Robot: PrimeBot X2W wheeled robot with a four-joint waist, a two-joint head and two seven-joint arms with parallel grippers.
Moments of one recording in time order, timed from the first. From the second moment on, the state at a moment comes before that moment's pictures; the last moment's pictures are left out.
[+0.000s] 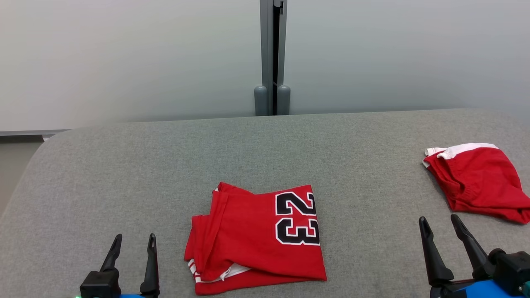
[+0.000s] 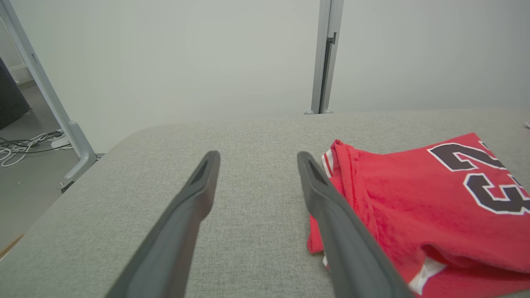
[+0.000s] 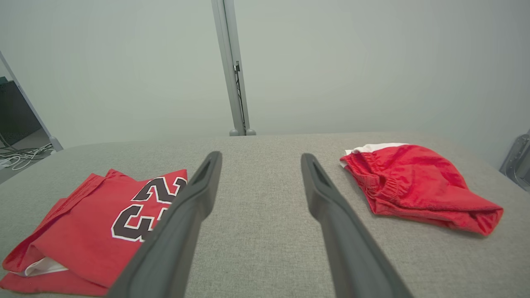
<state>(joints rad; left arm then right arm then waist) 0.06 0.31 -0.31 0.19 -0.34 0.16 -0.22 0.16 -0.07 -0.06 -0.12 0.19 0.13 -0.03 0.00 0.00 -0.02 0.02</state>
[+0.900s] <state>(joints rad) -0.10 0.28 -0.30 0.14 -0.33 0.16 -0.26 0.02 -0.10 0.06 0.02 0.21 0.13 0.01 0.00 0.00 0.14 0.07</state>
